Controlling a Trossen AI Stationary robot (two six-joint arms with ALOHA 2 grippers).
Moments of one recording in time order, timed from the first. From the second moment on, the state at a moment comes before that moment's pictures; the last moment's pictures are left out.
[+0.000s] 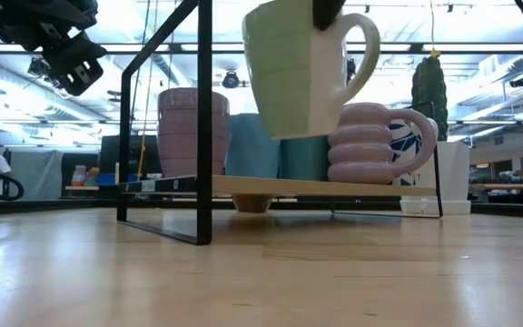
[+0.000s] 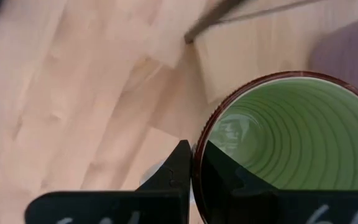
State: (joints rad) left arm -0.20 0.52 0.40 -0.19 0.05 -0.49; right arm 0.41 2.22 2.30 -1.49 0.13 -0.06
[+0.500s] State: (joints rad) left arm -0.20 0.52 0.40 -0.21 0.05 -0.54; right arm 0.25 1.81 1.64 -1.02 0.02 -0.17
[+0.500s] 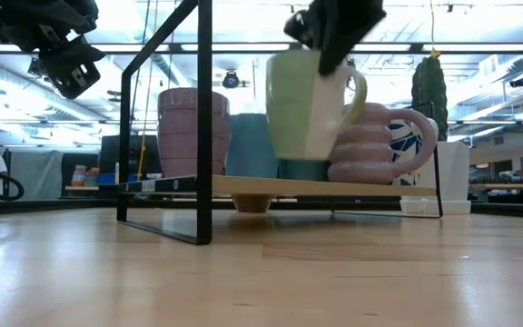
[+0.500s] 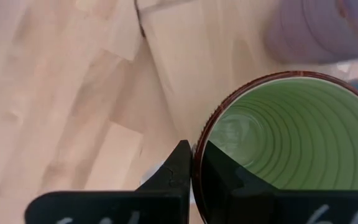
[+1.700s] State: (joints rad) left arm -0.20 0.52 0.40 -0.21 0.01 -0.57; right arm 0.12 1.78 1.52 -0.97 0.04 -0.19
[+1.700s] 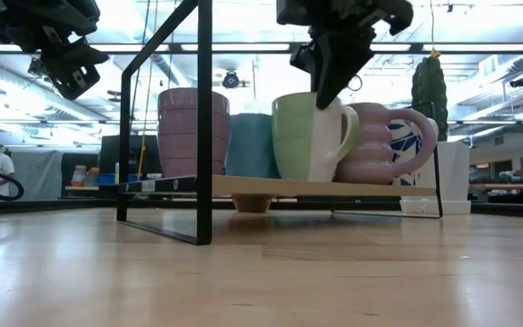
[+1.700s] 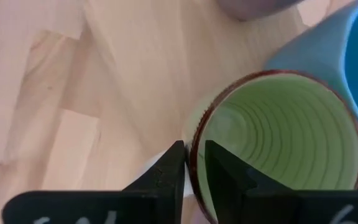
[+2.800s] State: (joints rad) left arm -0.20 0.52 0.40 -0.25 -0.03 -0.57; right arm 0.14 1.75 1.59 -1.01 0.03 -0.07
